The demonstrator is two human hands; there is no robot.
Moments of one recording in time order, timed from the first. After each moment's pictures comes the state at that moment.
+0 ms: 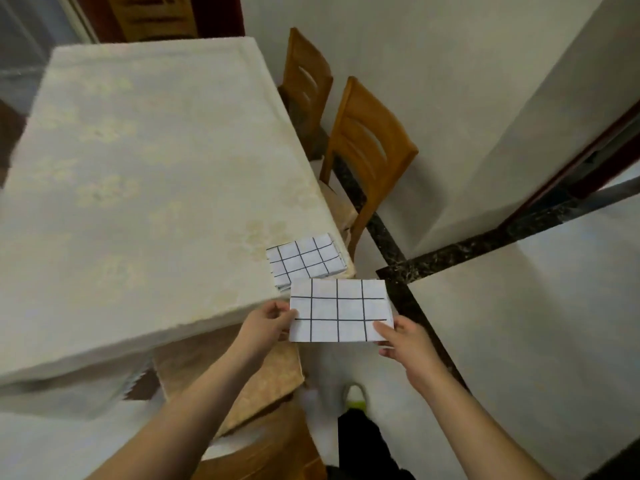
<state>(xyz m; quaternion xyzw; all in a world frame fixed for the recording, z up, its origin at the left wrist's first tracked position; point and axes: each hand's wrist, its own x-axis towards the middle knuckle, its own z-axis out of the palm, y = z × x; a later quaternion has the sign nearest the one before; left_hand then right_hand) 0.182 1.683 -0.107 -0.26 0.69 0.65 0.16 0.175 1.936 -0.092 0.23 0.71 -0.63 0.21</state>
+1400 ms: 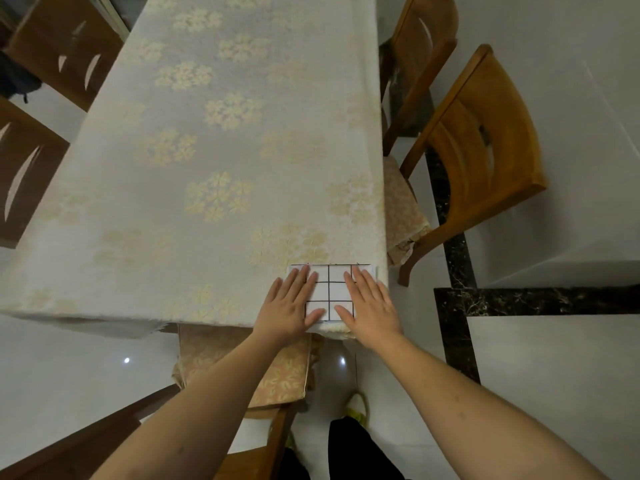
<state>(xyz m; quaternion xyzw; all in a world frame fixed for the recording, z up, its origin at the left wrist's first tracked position) 0.060 1.672 -0.230 -0.09 0.98 0.08 0.14 -0.039 1.860 -0.224 -0.35 0.92 -0.04 0.18</state>
